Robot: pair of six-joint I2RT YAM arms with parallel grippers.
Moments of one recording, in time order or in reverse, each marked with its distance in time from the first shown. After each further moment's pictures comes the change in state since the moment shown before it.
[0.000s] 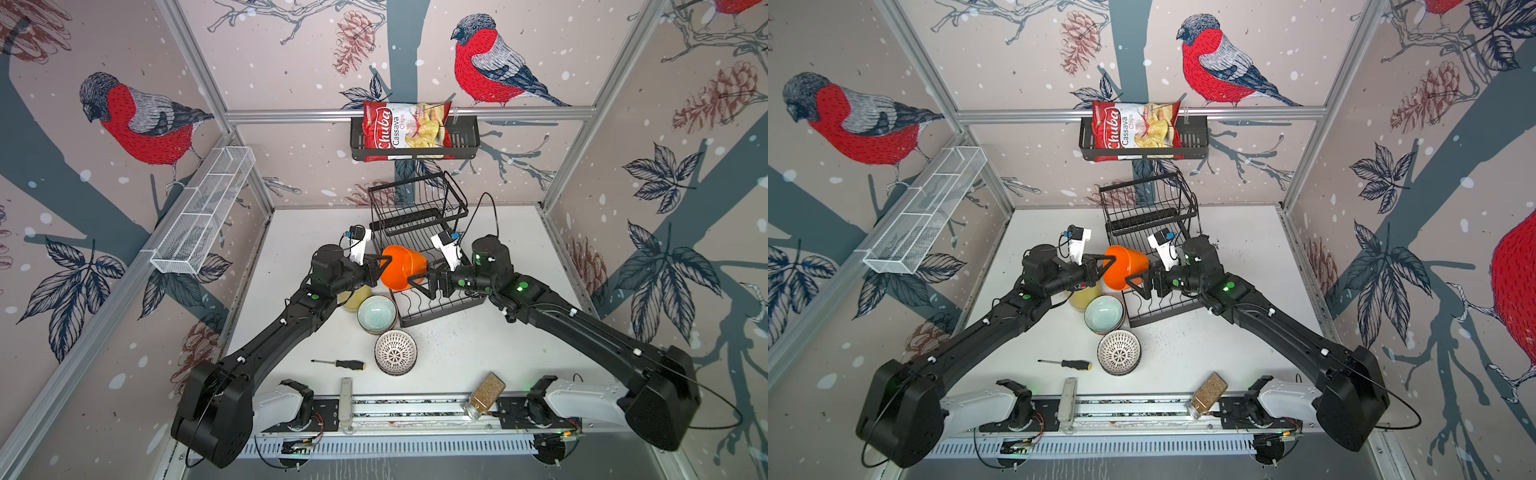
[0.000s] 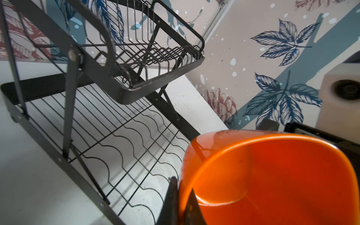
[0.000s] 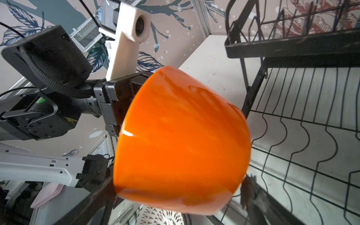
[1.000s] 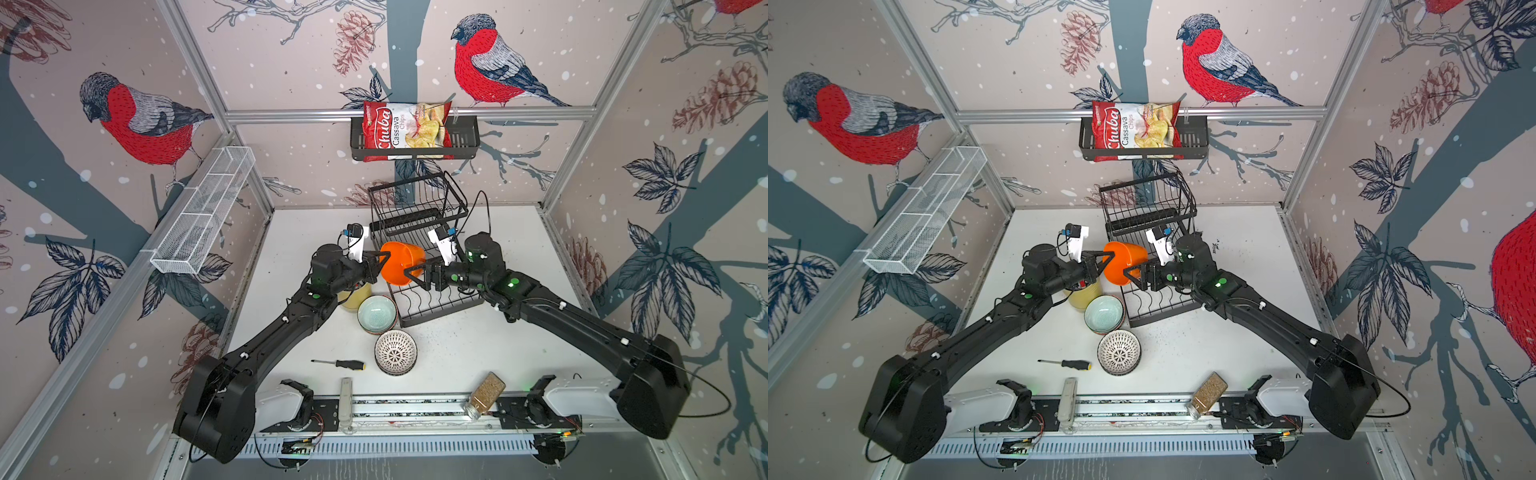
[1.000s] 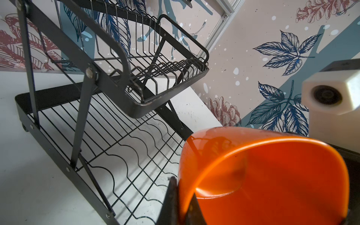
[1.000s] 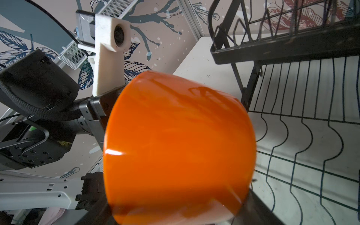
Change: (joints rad) left arm 0.005 0.013 -0.008 0.056 -0.044 -0.008; right arm 0.023 0.057 0.031 0.040 0.073 0.102
